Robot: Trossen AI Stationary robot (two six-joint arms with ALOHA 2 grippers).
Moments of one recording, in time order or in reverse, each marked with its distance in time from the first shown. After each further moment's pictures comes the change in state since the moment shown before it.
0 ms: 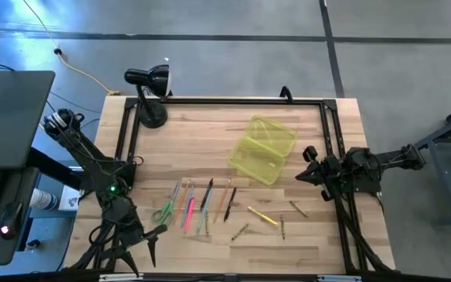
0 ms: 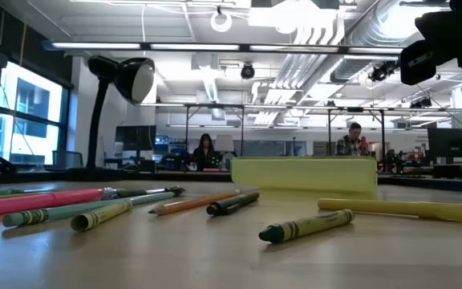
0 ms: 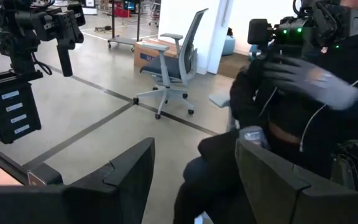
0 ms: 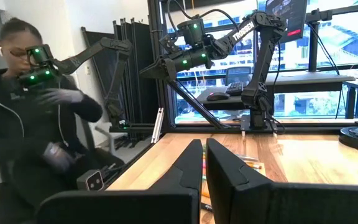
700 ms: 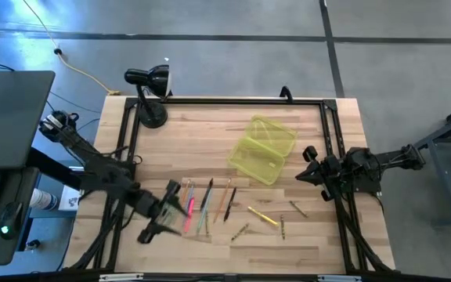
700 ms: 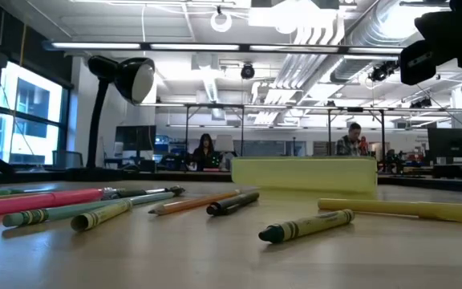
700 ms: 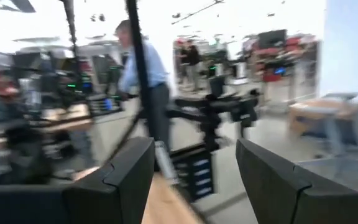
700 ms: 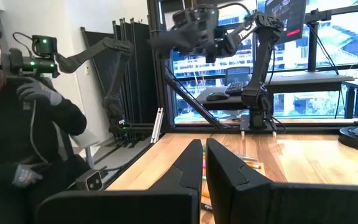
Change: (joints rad) left arm 0.209 -0.034 0.000 0.268 -0.465 0.257; right arm 0.000 0.000 0.000 0.000 0.003 0.000
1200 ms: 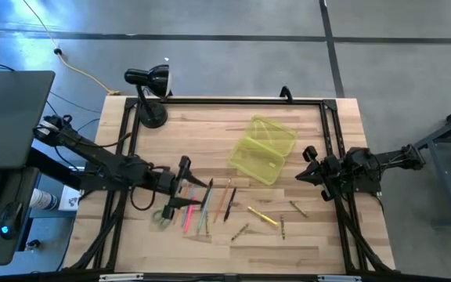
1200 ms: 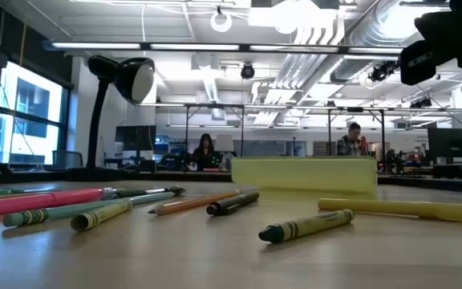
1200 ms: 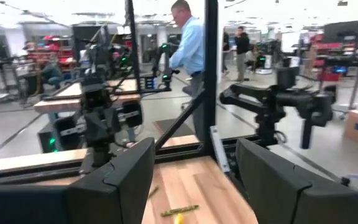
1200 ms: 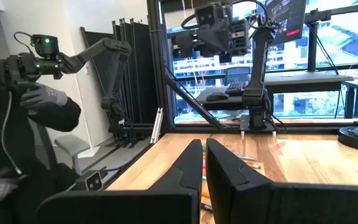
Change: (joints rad) left arm 0.240 0.004 0.000 -0.052 0.024 -0.125; right arm 0.000 0.000 0.000 0.000 0.001 0.000
